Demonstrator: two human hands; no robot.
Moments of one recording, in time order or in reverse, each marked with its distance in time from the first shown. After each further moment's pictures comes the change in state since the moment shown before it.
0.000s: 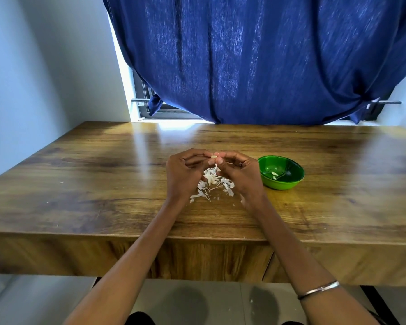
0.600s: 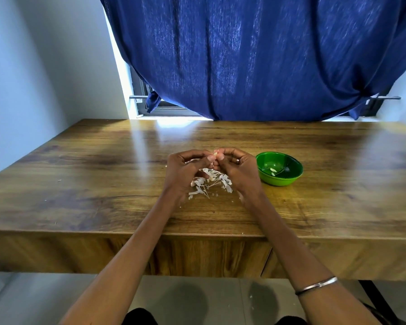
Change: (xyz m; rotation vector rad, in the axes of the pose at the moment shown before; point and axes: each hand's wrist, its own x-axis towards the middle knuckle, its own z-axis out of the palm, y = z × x) left_hand 0.000 0.007 -0.002 -0.178 -0.106 -0.250; right_hand 0.002 0.002 -0.001 -0.009 0.009 0.020
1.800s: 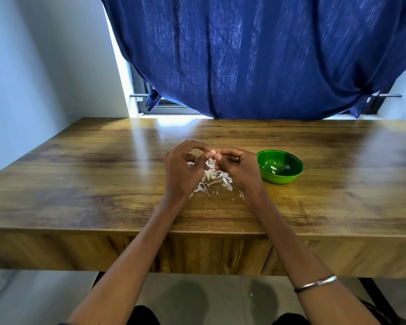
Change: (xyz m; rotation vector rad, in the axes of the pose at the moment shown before) left_hand -0.002 -0.005 0.005 0.355 0.150 0.511; right_hand -0.001 -0.001 -0.003 -0.053 -0.012 -0.011
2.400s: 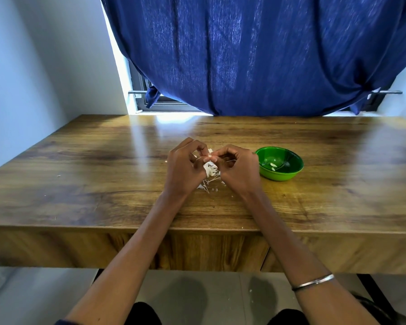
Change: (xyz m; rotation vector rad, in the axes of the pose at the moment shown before) left_hand 0.002 -0.013 -0.004 0.243 -0.100 0.193; right_hand 0.003 0.011 0.001 -0.571 0.071 -0.346
